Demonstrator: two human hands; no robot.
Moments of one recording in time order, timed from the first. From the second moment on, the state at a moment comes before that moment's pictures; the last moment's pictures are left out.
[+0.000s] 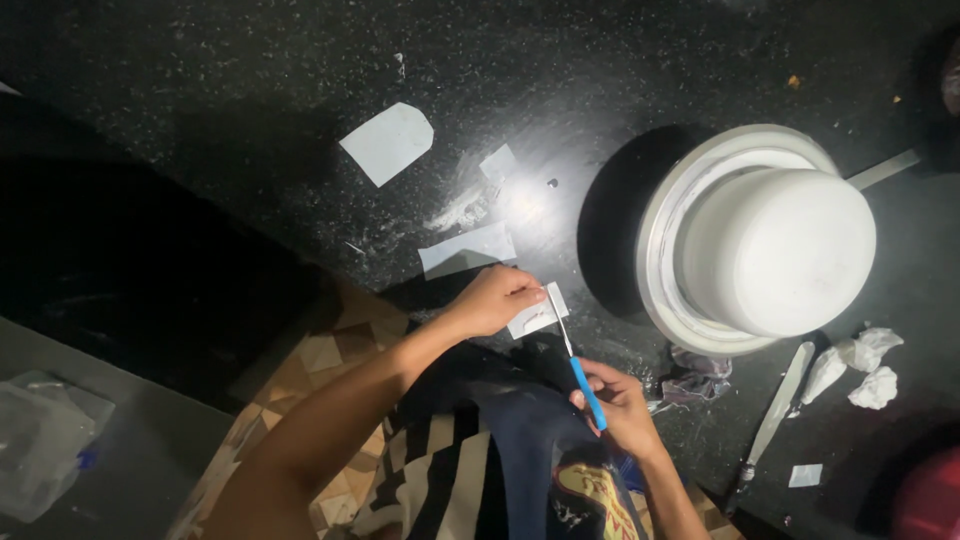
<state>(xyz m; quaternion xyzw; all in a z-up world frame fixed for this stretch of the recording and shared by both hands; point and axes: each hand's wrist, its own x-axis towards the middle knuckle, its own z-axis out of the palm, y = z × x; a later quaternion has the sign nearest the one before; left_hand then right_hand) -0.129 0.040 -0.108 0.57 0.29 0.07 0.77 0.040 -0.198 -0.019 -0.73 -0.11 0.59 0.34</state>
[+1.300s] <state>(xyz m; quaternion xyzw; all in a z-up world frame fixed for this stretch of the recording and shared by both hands) -0.136 -0.013 -0.070 0.56 0.26 0.09 0.78 0.017 -0.196 -0.021 -0.89 -0.36 0.27 0.07</state>
